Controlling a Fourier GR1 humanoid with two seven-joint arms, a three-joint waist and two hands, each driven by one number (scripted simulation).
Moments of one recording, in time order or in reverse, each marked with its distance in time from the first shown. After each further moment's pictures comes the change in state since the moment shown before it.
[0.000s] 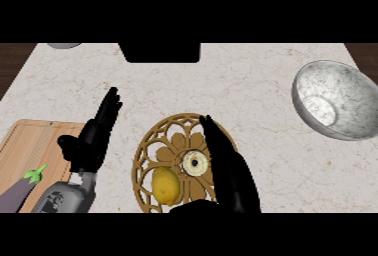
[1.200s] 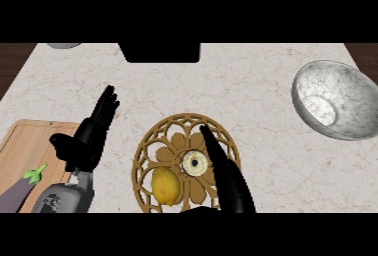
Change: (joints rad) left arm 0.023 -0.089 0.120 -0.038 -0.103 -0.119 0.050; right arm 0.136 0.005 0.000 0.071 -0.177 -0.144 -0.268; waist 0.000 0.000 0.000
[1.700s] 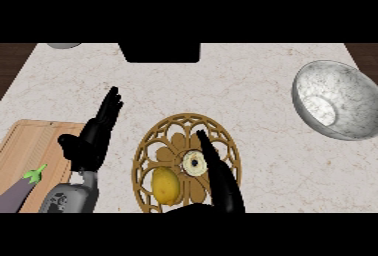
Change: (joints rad) left arm -0.002 -0.049 0.025 0.028 -0.046 -0.028 -0.019; right arm 0.002 0.001 0.021 0.178 -0.087 -0.115 -0.157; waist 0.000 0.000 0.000
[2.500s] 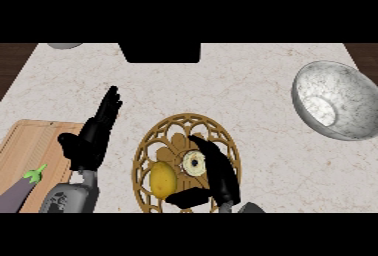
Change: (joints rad) left arm -0.001 -0.026 0.033 -0.005 -0.035 -0.026 0.009; right arm -0.113 -0.005 -0.028 0.241 0.039 0.023 -0.034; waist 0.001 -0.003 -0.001
